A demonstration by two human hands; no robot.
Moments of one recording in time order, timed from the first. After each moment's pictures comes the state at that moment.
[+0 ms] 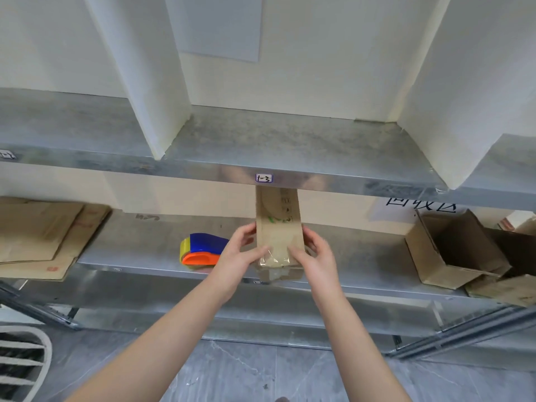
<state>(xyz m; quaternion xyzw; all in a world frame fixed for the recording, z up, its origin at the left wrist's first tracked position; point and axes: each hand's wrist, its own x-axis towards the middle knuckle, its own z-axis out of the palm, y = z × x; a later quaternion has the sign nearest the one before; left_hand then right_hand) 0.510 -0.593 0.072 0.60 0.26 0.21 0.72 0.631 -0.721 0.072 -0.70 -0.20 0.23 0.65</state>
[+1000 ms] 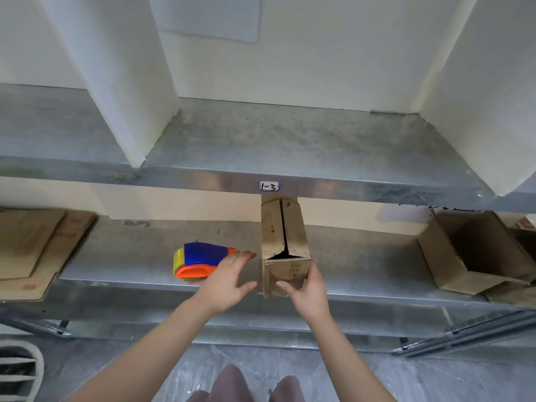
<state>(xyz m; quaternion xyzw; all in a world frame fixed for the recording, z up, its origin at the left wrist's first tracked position) 0.513 -0.524 -0.026 0.93 0.21 0.05 0.30 0.655 -0.695 -0.059 -0.81 -0.25 0.17 0.51</state>
